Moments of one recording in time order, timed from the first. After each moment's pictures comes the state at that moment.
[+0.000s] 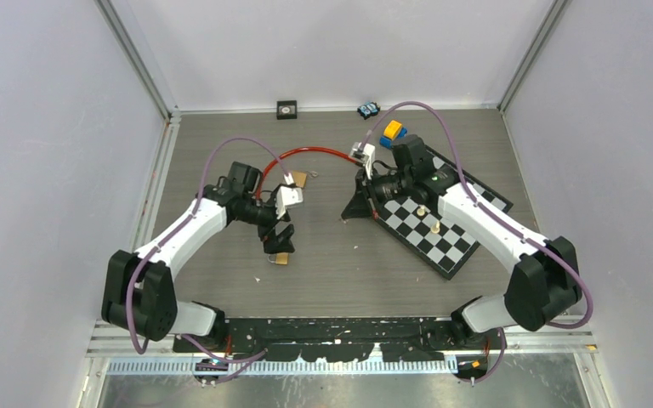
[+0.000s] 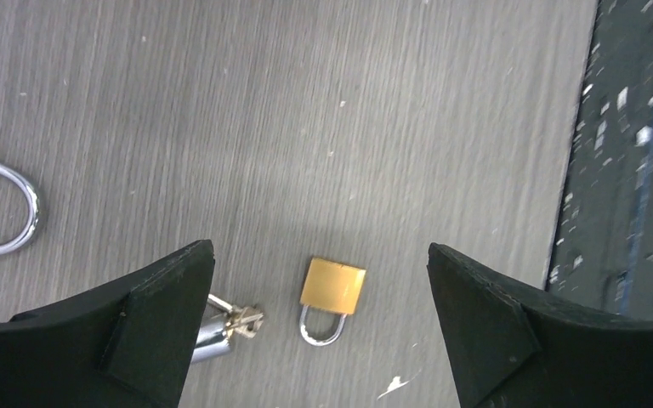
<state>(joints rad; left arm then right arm) -0.34 1.36 0.94 -0.67 0.79 0.77 0.51 1.43 1.13 -0.42 -0.89 -0.04</state>
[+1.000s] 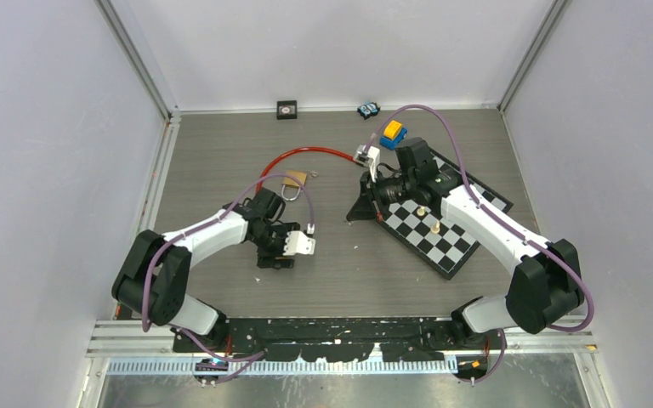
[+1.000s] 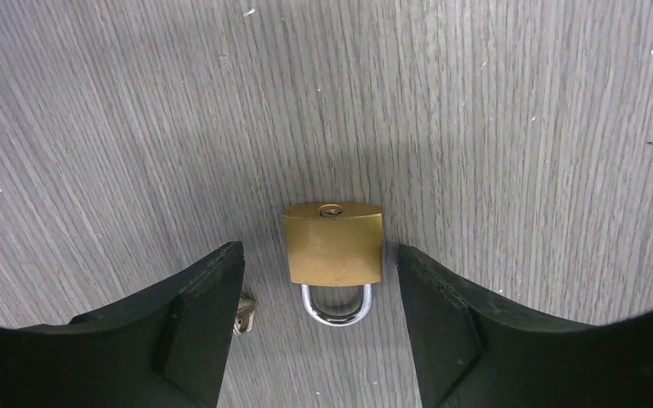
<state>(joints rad) -0.49 1.47 0.78 -0.62 0.42 1.19 0.47 1.40 1.09 -0.44 -0.87 -0.08</state>
